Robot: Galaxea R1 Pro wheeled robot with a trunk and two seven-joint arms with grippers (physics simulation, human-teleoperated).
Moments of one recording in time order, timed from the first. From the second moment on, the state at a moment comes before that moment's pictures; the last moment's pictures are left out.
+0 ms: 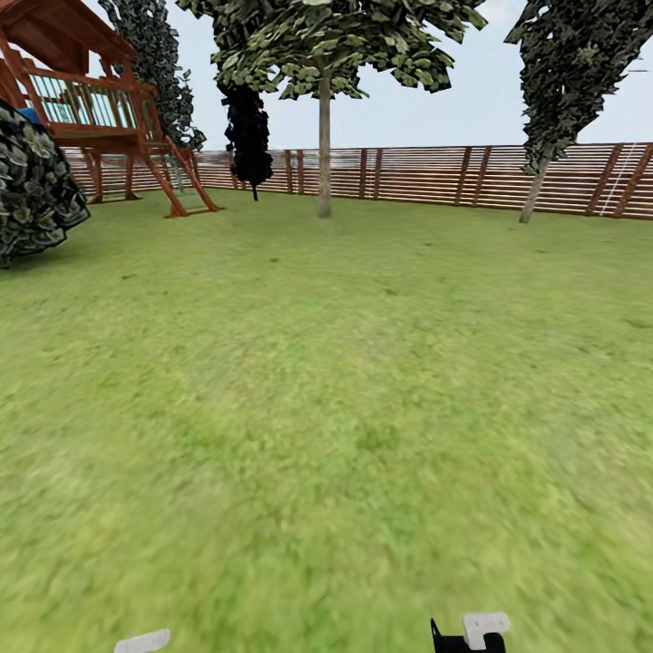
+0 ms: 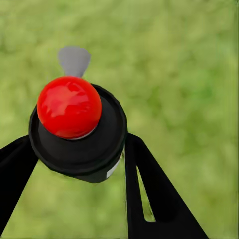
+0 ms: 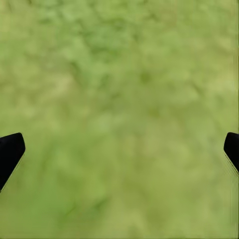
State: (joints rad) left arm -0.36 0.16 -0.43 -0.07 0.61 -0.42 0.06; right arm -0.41 -0.04 0.11 -0.02 -0.05 -0.54 -0.07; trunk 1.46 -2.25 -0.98
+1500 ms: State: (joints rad) left arm -0.36 0.16 -0.43 -0.07 0.61 -0.42 0.06; right arm -0.41 -0.04 0.11 -0.02 -0.05 -0.54 -0.07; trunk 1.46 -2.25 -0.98
